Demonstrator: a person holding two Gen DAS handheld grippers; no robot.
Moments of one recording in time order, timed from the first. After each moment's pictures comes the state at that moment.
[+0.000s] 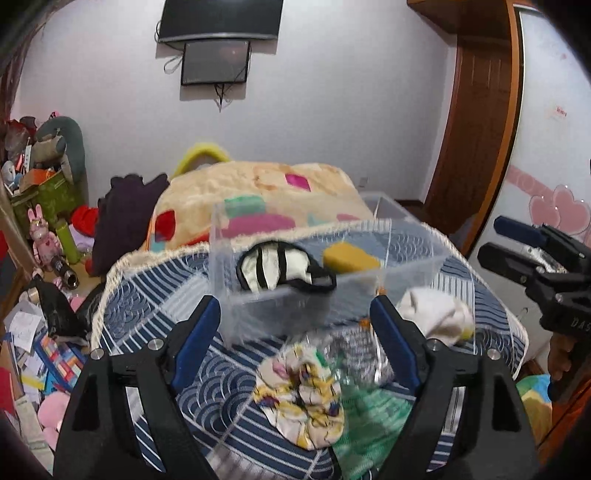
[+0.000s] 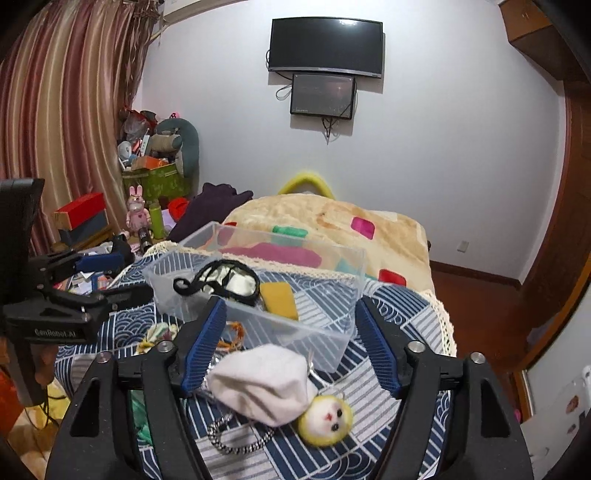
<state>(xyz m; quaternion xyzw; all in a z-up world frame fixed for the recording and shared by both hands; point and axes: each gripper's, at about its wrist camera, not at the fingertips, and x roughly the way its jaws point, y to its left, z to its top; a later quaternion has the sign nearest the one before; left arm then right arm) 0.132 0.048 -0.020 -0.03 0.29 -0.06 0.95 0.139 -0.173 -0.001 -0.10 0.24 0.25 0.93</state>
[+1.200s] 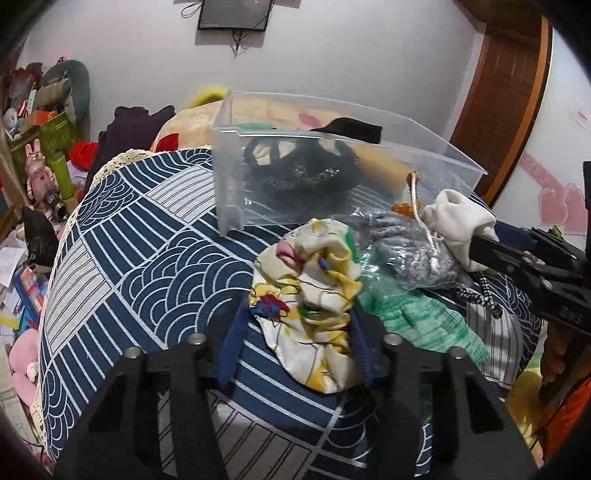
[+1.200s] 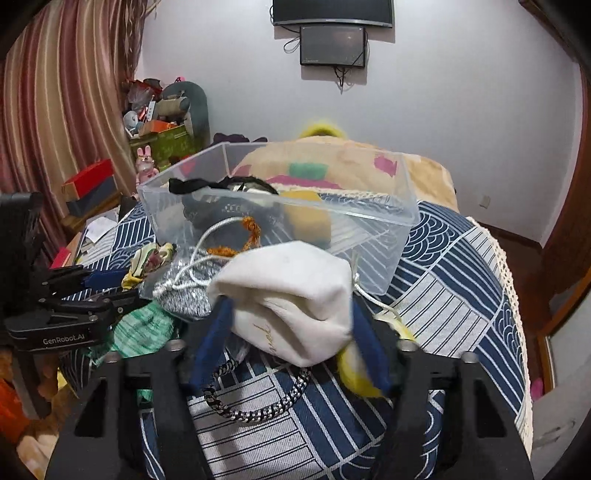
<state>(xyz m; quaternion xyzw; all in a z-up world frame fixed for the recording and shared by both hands) 0.117 0.052 -0.113 -0.08 0.38 -0.05 0.92 0.131 -0.163 -0.070 -0.09 0.33 0.27 0.90</state>
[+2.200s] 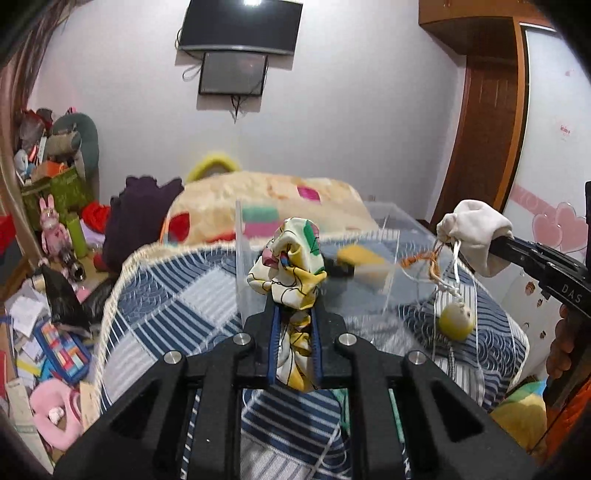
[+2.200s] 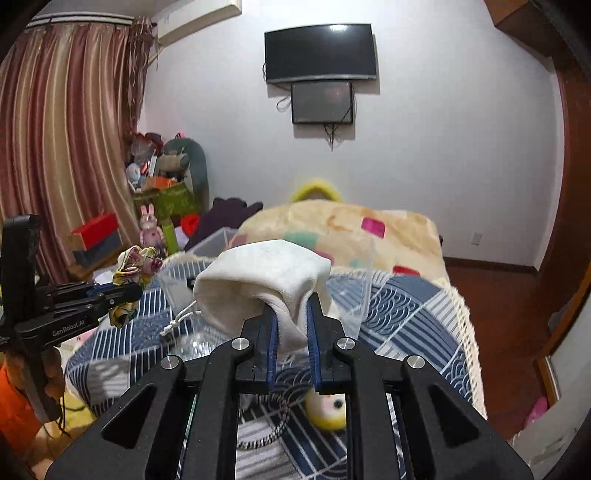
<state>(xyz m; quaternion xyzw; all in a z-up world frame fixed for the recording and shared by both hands) 0.097 0.061 -0.031 -0.06 0.27 -0.04 0.96 0.122 -0.188 -0.002 -0.04 0.22 0.27 0.94</state>
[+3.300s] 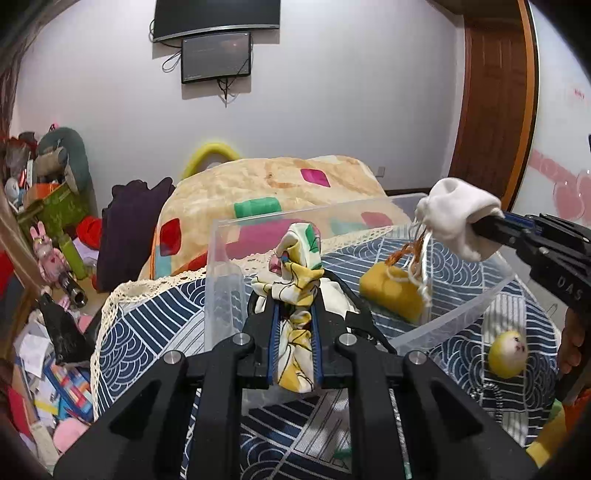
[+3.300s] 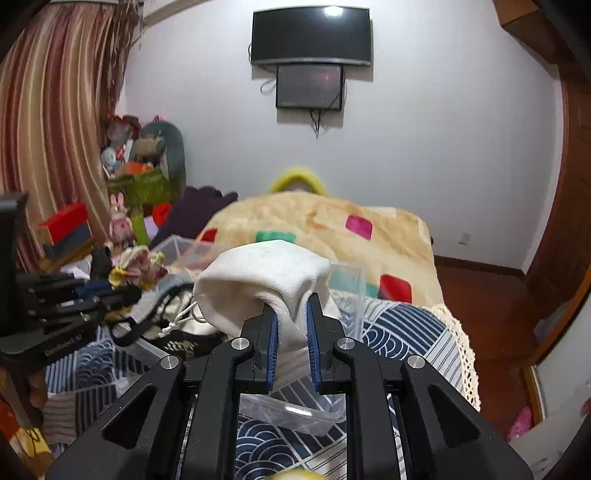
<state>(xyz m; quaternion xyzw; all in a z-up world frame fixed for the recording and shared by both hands) 0.199 0.047 -0.035 0.00 0.31 -0.03 0.95 0.194 -0.155 -0.015 -0.08 0.26 0.23 0.93</state>
